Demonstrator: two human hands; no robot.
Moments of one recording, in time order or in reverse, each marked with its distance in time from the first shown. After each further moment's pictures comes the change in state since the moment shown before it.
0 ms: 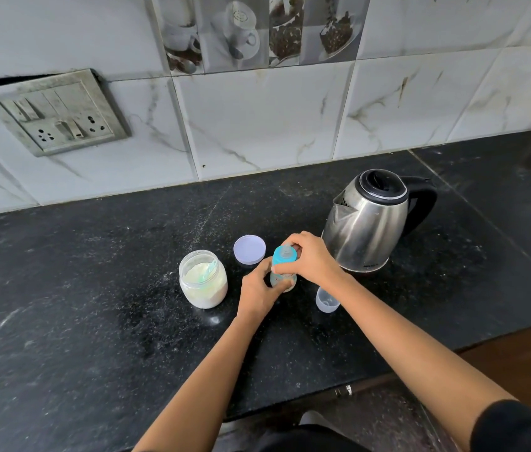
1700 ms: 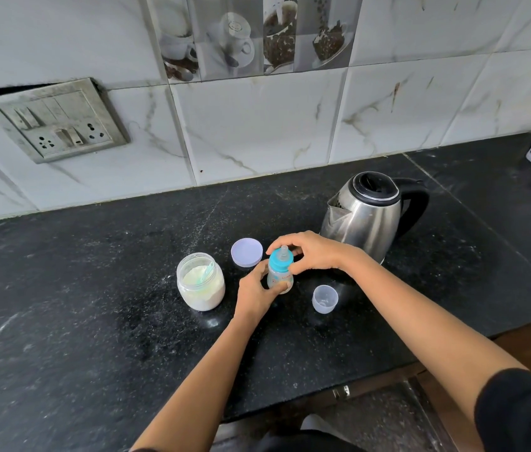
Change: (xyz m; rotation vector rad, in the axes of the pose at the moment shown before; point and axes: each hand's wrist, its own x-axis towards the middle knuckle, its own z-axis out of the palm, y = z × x) left_hand -0.002 0.004 0.000 0.038 0.002 -0.037; right_hand 0.017 0.004 -0.042 0.046 -0.516 -0.256
